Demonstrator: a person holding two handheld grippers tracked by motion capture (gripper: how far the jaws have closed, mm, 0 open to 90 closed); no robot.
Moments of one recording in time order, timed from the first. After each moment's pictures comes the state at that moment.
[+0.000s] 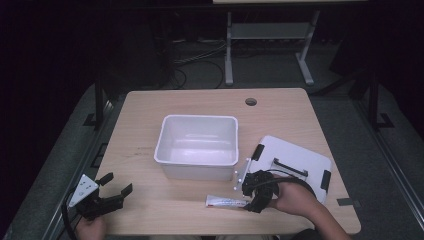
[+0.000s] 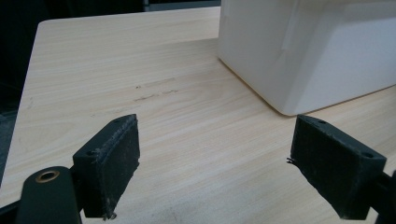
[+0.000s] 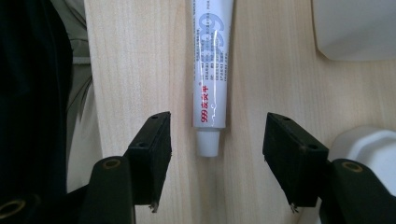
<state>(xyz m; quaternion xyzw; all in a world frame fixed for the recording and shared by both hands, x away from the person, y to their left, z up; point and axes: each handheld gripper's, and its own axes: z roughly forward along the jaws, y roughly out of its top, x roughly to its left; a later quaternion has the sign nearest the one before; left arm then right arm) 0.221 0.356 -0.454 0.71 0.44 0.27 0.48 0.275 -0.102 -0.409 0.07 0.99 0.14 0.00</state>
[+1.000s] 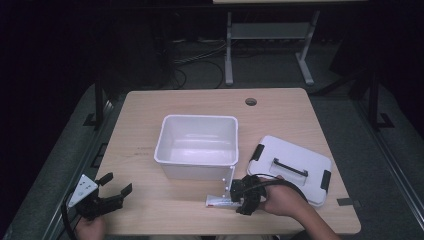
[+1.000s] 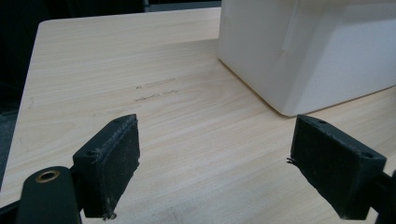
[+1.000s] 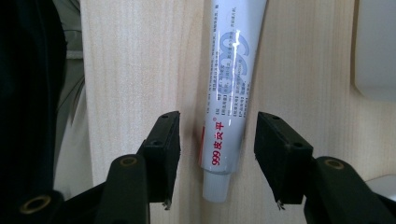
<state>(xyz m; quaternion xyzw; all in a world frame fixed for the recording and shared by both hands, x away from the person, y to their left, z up) 0.221 0.357 -0.454 0.71 0.44 0.27 0.48 0.273 -0.073 -0.426 0.02 0.99 0.11 0.00</state>
